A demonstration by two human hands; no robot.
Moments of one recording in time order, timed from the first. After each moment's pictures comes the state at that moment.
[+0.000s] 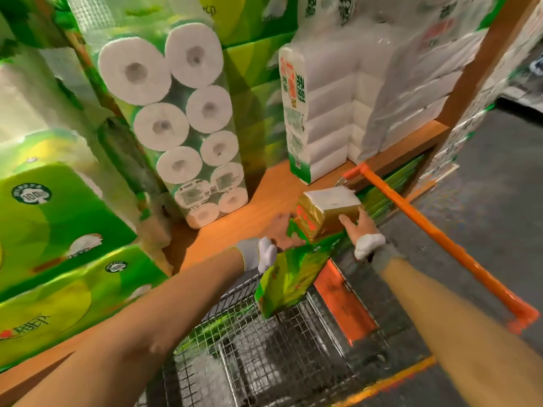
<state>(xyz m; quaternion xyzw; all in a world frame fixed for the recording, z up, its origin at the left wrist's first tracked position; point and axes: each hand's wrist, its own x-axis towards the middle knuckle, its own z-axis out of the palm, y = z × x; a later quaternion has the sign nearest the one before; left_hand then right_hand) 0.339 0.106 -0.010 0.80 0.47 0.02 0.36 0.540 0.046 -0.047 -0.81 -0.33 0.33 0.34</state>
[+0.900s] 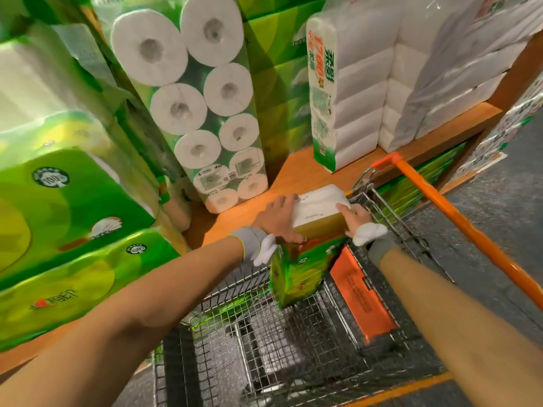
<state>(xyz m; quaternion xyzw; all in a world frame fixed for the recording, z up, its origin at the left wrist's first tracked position) 0.301 0.135 -0.017 0.85 0.46 -0.06 0.24 0.500 0.079 -0.053 -0.73 -0.26 0.50 0.39</state>
